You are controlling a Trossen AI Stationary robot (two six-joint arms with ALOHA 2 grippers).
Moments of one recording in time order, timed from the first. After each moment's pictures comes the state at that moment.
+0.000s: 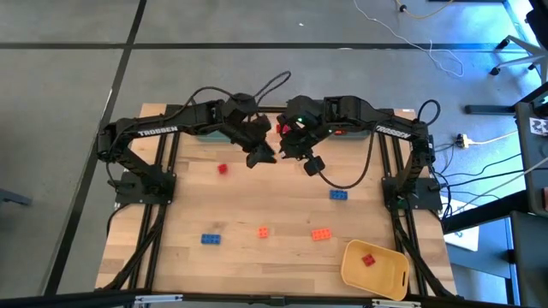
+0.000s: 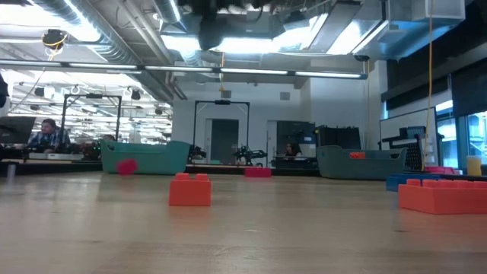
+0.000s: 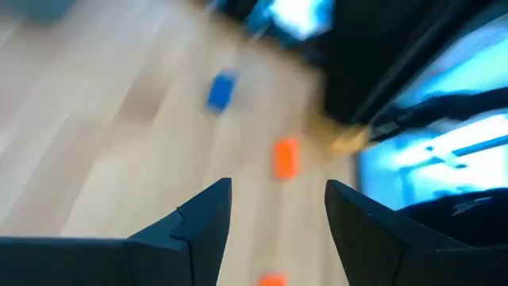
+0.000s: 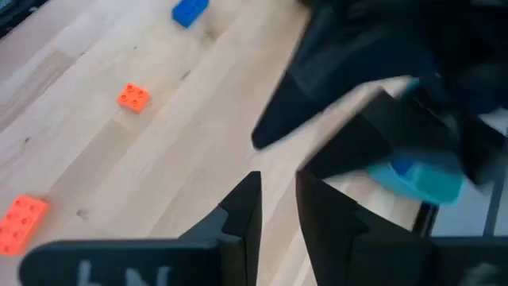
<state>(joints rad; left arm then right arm) 0.28 1.50 1.42 -0.55 0.46 -0.37 -0.11 1.83 2.10 -1.20 -0.19 -0.68</state>
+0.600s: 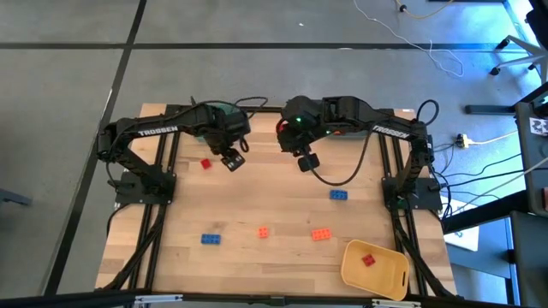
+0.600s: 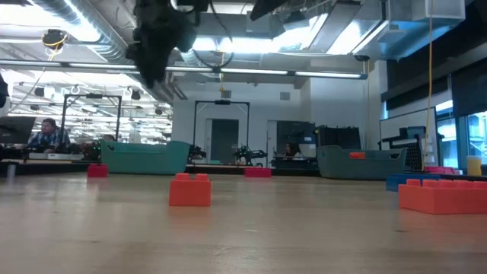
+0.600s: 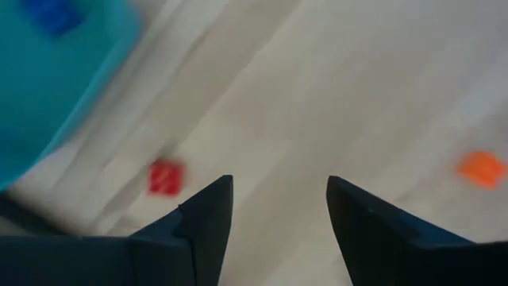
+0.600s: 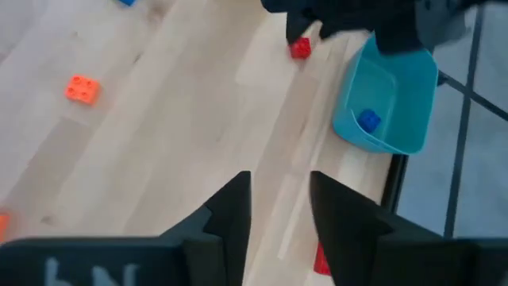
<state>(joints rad) 0.28 1.50 1.41 -1.27 -0.01 -0.48 -0.11 1.84 2.10 -1.18 -0.03 -0.57</state>
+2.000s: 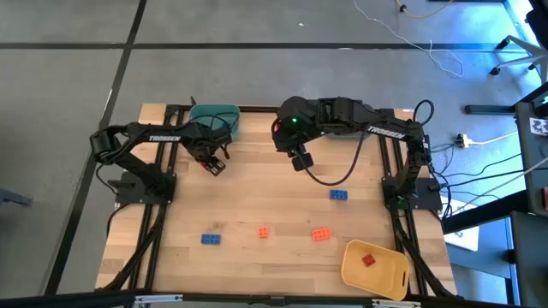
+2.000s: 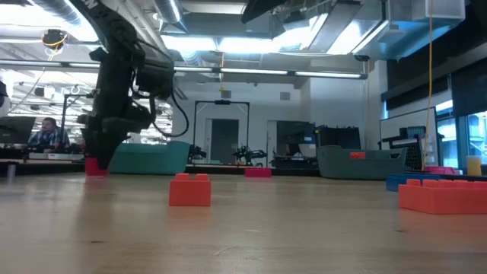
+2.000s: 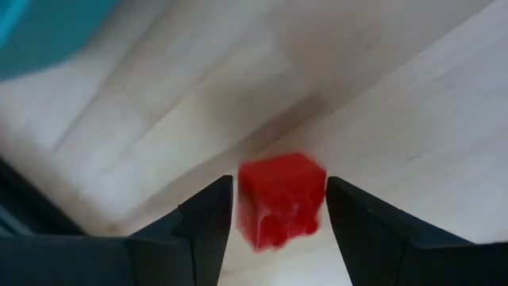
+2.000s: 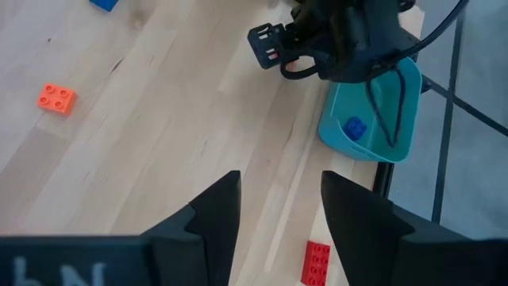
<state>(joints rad) 0.51 1.45 0.74 -0.84 -0.13 -0.39 -0.11 1.86 2.10 -1.12 -0.01 -0.58</state>
